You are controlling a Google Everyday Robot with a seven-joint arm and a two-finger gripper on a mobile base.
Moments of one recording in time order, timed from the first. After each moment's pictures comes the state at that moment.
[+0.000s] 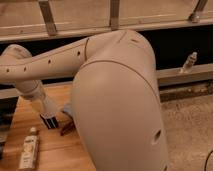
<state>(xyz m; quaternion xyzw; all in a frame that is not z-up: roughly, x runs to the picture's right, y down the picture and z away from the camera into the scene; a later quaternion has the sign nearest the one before) -0.301 0.053 0.661 -0.24 -0.06 -0.07 0.97</state>
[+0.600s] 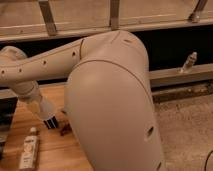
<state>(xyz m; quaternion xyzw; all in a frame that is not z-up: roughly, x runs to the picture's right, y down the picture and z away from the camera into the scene) -0.315 0.062 0.660 -0.25 -0.06 -0.09 0.96</state>
